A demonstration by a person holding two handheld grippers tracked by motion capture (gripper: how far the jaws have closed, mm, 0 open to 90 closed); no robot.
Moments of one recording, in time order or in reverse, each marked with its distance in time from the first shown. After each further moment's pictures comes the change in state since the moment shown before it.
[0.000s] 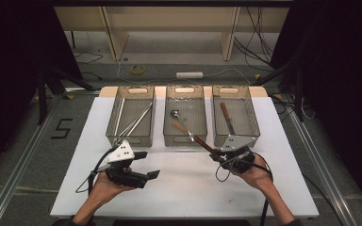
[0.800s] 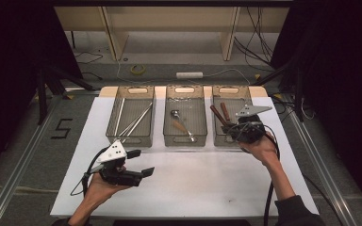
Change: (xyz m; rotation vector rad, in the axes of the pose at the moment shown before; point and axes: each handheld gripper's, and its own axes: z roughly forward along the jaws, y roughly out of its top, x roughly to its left) left arm 0.006 -0.004 -0.013 -0.040 0.041 -0.032; right arm -0.079 0.025 -0.009 -0.028 -0.085 0.236
